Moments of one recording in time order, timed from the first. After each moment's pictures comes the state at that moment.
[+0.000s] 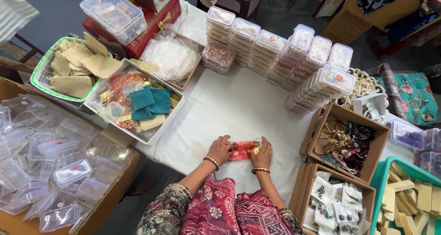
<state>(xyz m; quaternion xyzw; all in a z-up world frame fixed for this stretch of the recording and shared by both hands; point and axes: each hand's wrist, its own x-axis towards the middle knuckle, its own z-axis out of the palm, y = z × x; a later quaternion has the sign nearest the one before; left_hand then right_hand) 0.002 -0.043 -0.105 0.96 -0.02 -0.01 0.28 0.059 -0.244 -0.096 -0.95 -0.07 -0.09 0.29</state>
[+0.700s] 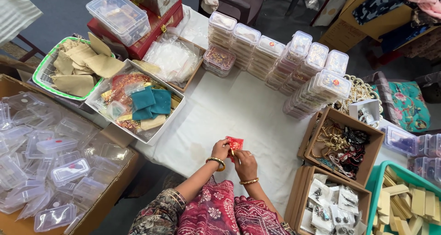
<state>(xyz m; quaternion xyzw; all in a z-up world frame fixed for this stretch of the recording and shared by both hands) 0.023 -0.067 -0.197 0.73 0.28 0.01 0.63 0.014 -0.210 -0.064 -0.90 -0.29 -0.10 0.30</state>
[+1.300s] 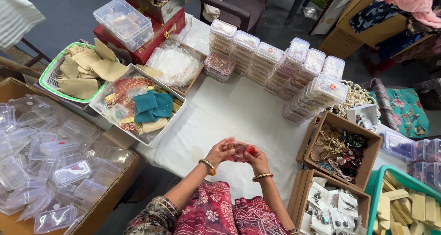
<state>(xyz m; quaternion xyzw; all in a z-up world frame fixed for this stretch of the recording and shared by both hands) -0.003 -0.038 -0.064 0.48 0.16 -0.06 0.86 0.066 -0.247 -0.092 -0.59 0.04 0.28 0.76</state>
